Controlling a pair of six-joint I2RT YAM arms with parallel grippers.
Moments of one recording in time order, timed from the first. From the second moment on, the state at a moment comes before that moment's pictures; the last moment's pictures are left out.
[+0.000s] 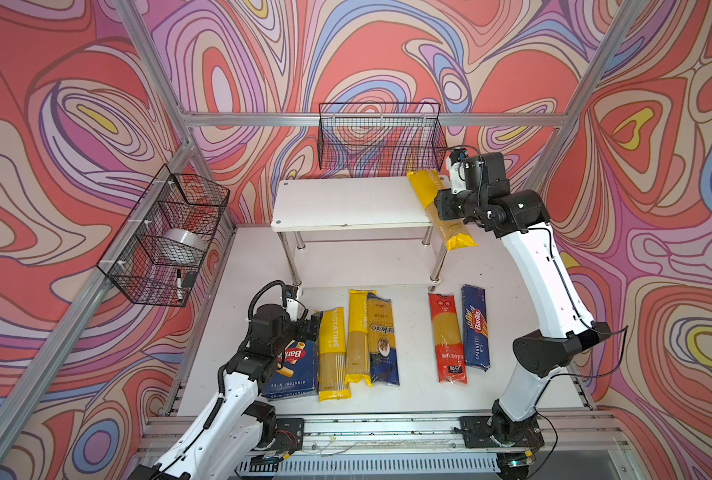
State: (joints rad) left arm -0.25 0.79 0.40 -0.11 0.10 -0.09; right arm 0.35 1.79 2.33 -1.12 0.15 0.10
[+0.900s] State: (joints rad) left arm -0.25 0.79 0.40 -0.11 0.10 -0.09; right arm 0.35 1.38 2.09 -1.39 -0.12 0.11
